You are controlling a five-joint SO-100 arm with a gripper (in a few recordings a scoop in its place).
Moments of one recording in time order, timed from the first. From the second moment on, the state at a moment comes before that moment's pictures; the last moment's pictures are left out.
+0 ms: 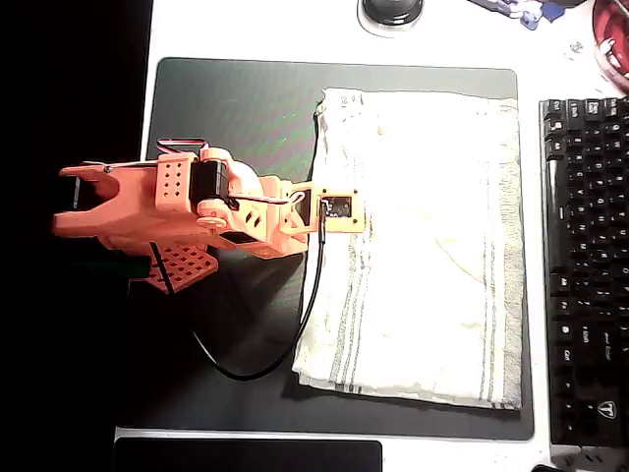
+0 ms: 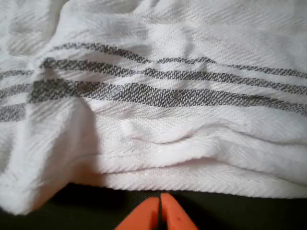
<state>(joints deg) -0.4 191.2 179.6 79.1 -88.6</state>
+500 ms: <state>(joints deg) -0.4 191.2 179.6 79.1 -90.8</state>
